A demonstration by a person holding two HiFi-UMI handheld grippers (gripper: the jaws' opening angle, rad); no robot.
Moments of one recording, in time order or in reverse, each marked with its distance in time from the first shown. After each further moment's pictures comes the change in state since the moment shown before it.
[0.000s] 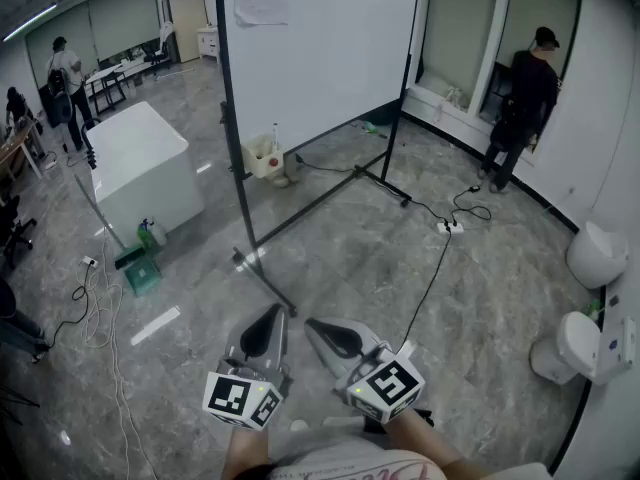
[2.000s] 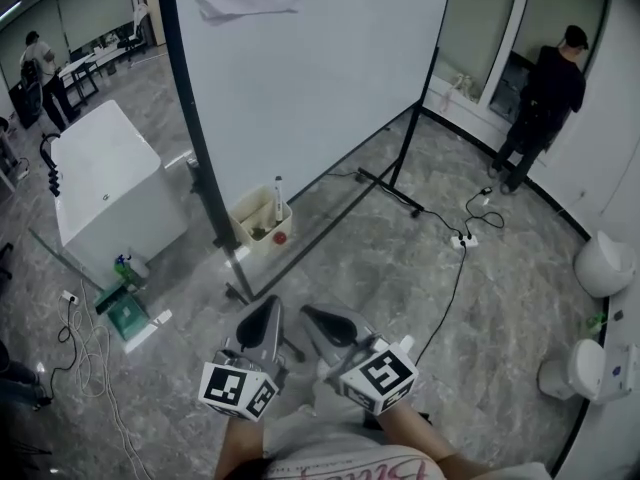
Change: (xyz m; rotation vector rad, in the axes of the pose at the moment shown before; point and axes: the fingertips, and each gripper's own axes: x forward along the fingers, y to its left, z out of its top) left arm 0.245 0.203 -0.034 -0.051 0.081 -0.037; right arm 0.233 -0.221 -0.001 0.081 0.052 -0.076
